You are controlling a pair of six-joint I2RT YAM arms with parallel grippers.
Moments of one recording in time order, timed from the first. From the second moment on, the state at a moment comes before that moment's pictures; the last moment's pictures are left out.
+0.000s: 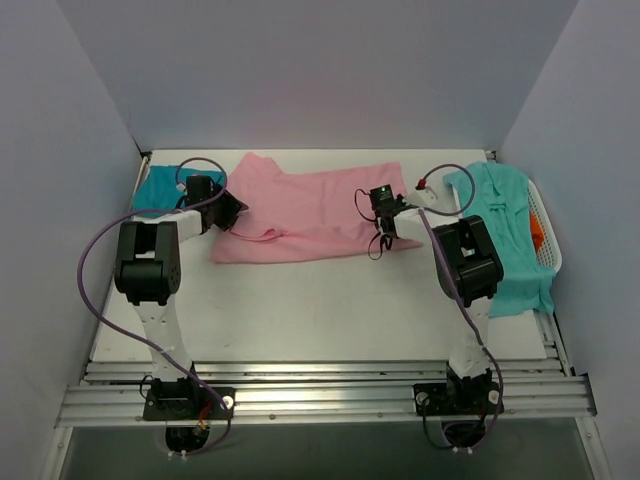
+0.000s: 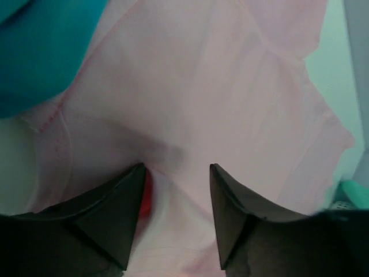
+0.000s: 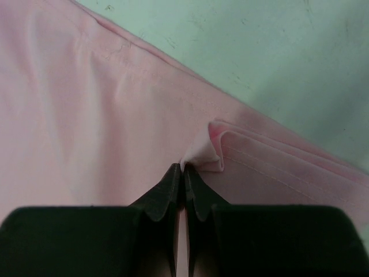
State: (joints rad) left arm -0.07 2.05 1.28 0.04 0.12 -0.91; right arm 0.35 2.06 1.27 -0.14 0.70 1.13
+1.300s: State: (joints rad) left arm -0.02 1.58 0.96 0.25 0.19 -0.89; right arm 0.60 1.80 1.30 -0.04 0.56 0.88
